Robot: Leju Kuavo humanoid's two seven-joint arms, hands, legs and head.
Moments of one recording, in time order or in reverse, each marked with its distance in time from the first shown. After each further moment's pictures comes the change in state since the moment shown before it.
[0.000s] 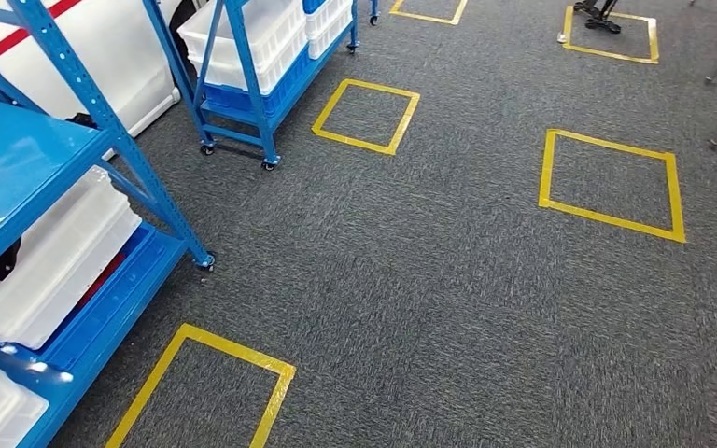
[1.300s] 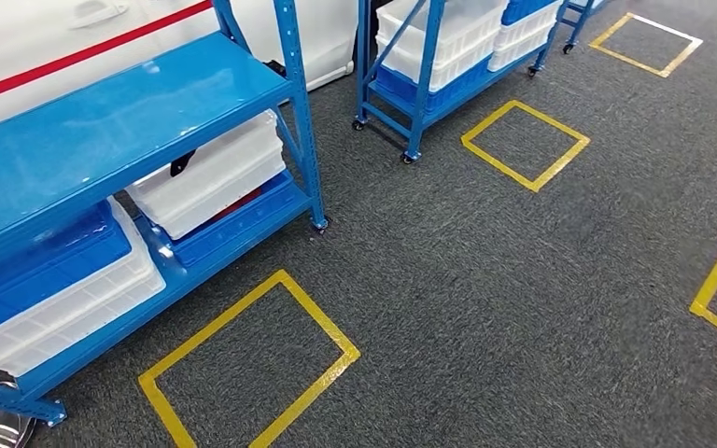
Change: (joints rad) left arm -0.017 0.016 0.007 -0.002 -0.015 -0.002 -0.044; right arm -0.022 -0.007 -0.037 0.003 -0.013 0.037 -0.073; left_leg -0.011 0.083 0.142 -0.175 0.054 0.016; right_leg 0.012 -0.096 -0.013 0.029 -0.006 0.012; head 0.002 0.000
